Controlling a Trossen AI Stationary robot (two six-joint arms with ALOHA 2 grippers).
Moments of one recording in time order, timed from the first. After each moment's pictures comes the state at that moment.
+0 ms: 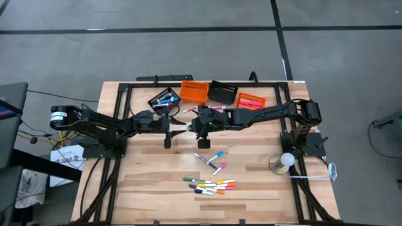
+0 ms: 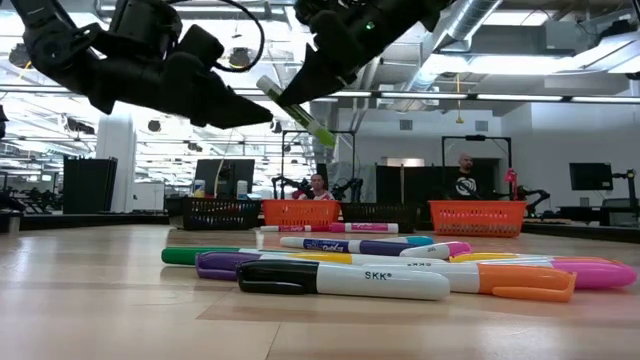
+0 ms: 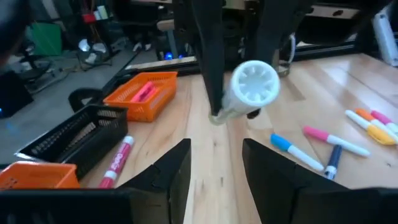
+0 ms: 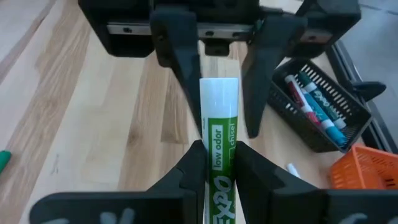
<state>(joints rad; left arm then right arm) 0.12 1.30 0.31 0.82 0.08 0.22 -0.01 1.80 1.35 -0.20 0.09 -0.25</state>
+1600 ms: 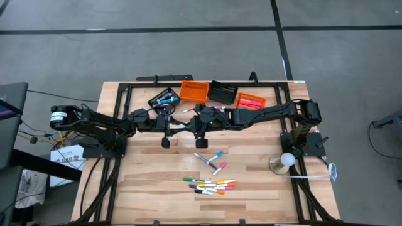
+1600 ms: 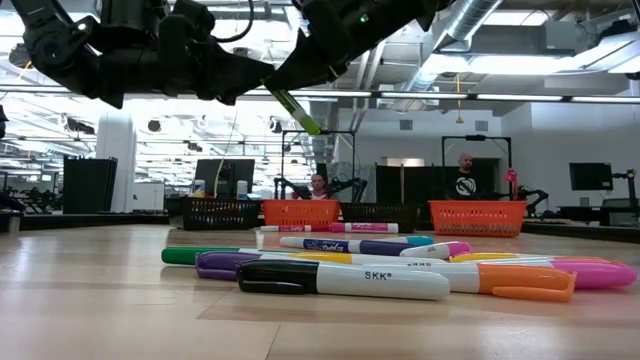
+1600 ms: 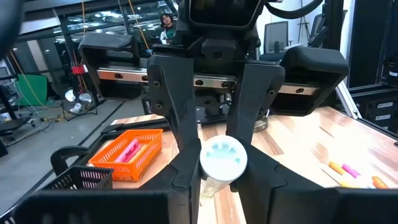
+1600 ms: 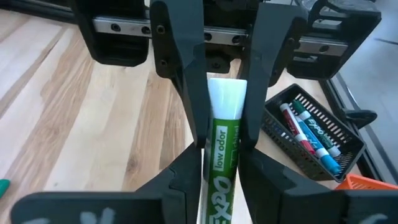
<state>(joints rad) 0.13 1.30 0.31 1.02 0.19 0.20 -0.01 1.80 1.35 -0.10 0.07 -0.27</state>
